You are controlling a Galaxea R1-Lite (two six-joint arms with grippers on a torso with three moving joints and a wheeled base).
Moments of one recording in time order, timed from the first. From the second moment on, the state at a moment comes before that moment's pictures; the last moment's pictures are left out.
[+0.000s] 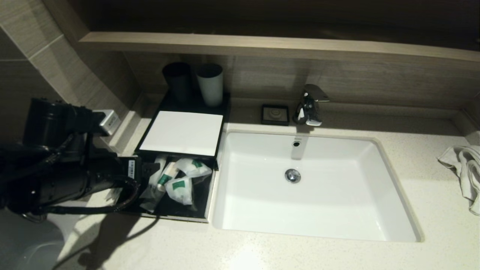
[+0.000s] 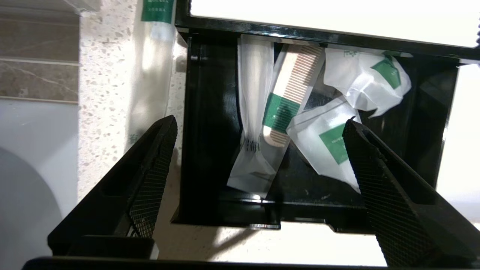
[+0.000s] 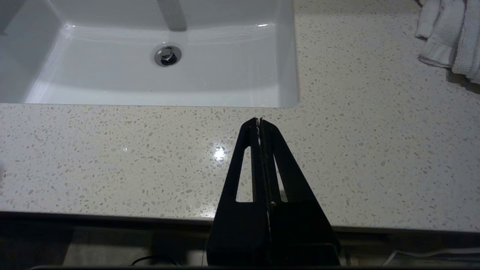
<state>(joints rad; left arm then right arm) -0.33 1.41 -0.85 -0.04 0.18 -0.16 0.00 0.00 0.00 0.00 -0.01 0.04</state>
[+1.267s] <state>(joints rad) 0.09 1.34 -0.77 0.02 -0.07 -0.02 0.00 0.00 0.00 0.00 -0.01 0.04</state>
